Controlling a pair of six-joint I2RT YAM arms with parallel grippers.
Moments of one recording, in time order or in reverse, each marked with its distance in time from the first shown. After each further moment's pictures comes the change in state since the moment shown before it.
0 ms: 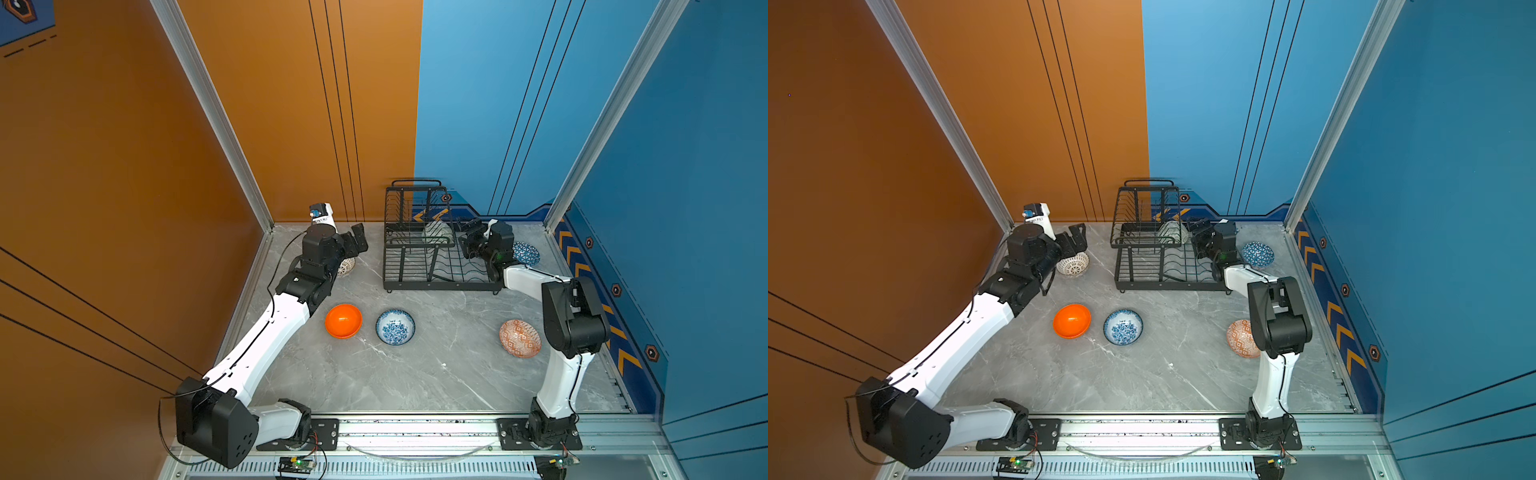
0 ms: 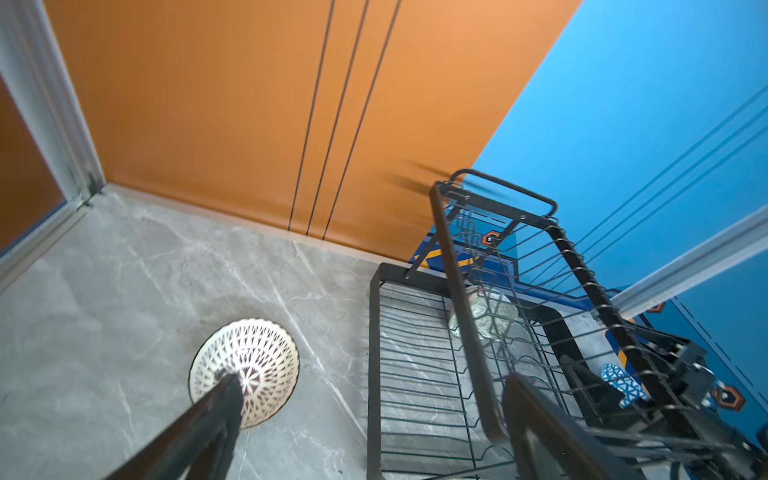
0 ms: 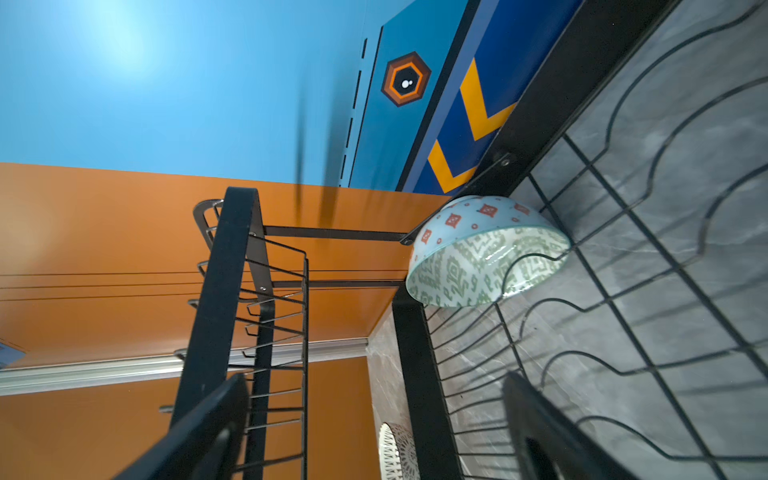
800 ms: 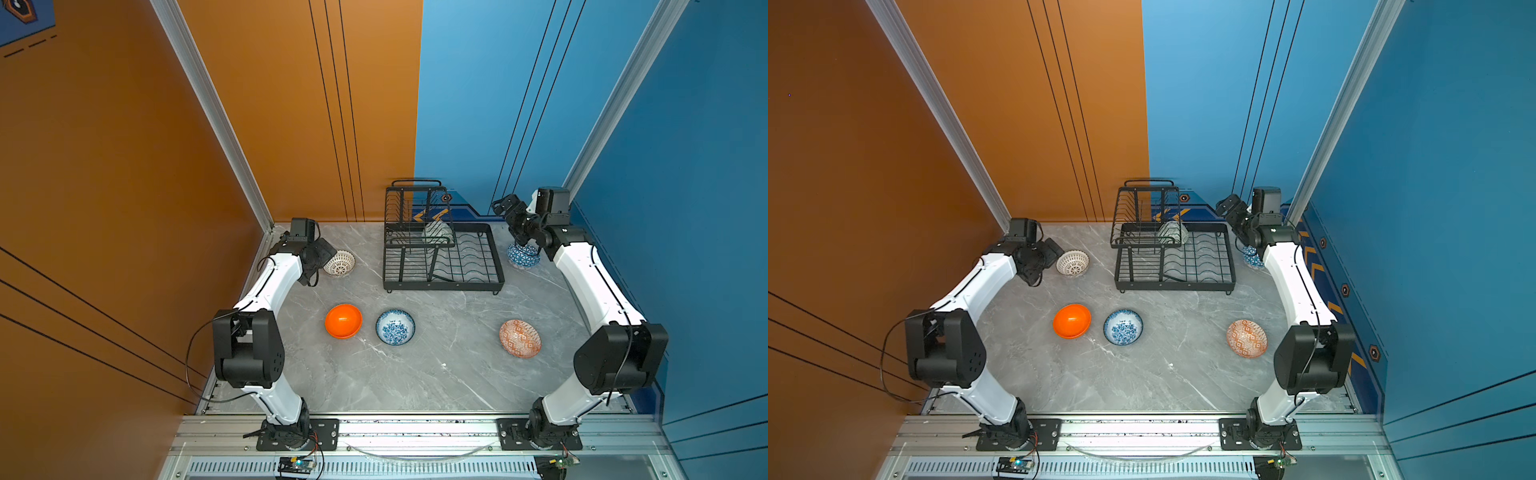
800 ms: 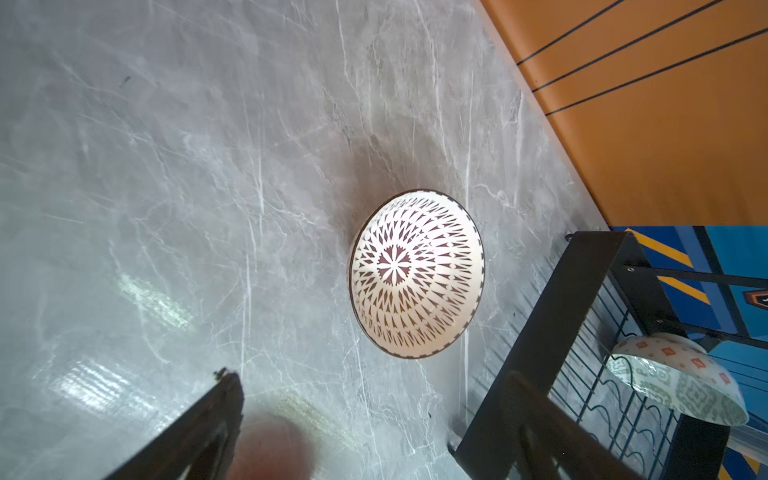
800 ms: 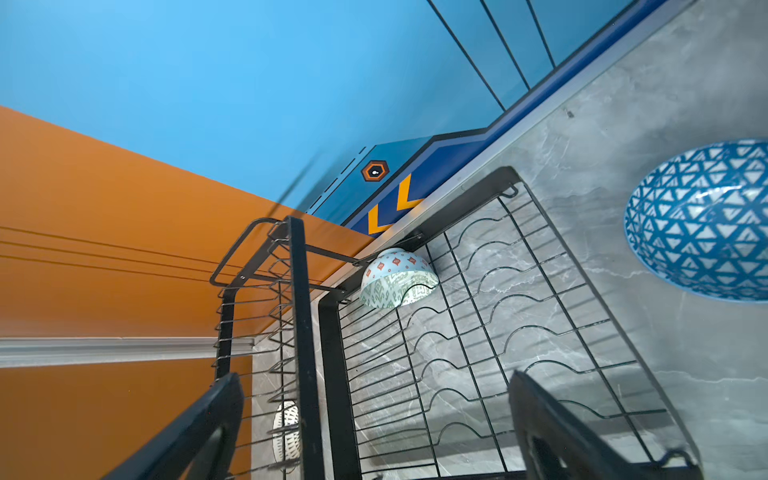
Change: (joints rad) left arm 0.268 0.437 0.251 -0.474 0.202 -0.364; right arm -0.122 -0.264 0.460 -0.984 0.088 -0.530
